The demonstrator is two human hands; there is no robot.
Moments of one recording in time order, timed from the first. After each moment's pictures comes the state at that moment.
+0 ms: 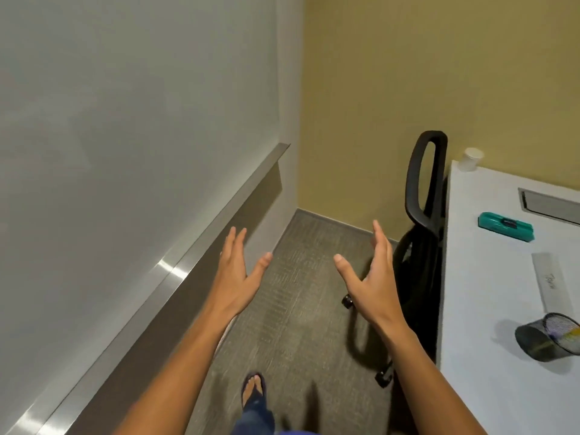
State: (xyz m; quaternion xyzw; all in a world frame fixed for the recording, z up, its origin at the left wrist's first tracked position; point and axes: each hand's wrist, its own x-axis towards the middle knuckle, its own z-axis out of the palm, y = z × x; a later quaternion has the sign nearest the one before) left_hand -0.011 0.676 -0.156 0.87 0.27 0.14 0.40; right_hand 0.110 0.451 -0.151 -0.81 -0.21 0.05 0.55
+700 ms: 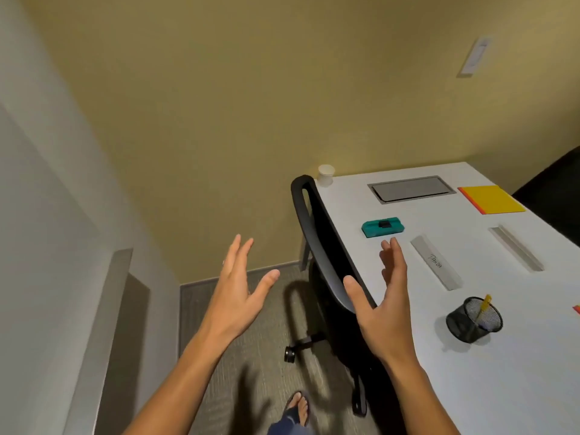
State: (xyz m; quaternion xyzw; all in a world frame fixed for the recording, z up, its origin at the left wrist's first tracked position) left_hand 0.347 0.691 -0.135 0.88 -0.09 0.04 0.46; right_hand 0.283 0.451 -0.119 -0.81 0.07 -0.20 0.54
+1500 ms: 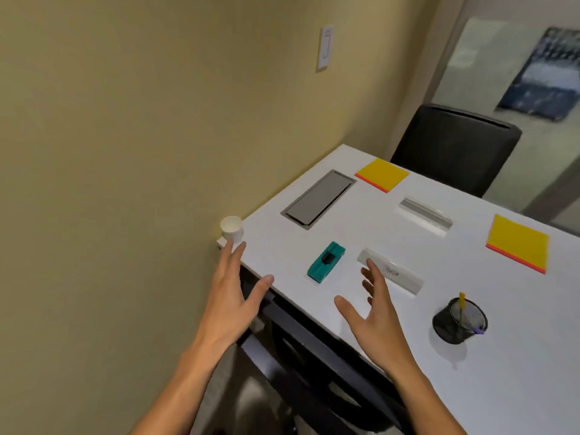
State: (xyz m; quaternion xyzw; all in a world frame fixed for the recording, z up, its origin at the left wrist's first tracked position) left_hand 0.693 0.556 -0.118 0.82 -0.35 -0.10 0.44; right_hand 0.498 0.394 -0.144 -0.75 0.36 -0.22 0.50
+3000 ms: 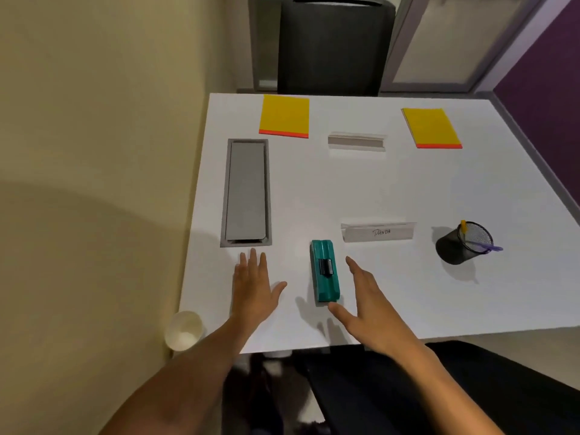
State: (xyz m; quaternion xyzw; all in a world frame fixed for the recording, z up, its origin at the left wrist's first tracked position) left_hand 0.941 0.282 -0.362 0.73 -0.67 -0.17 -0.01; right_hand 0.700 0.323 -0.221 -0.69 0.62 -0.08 0.37
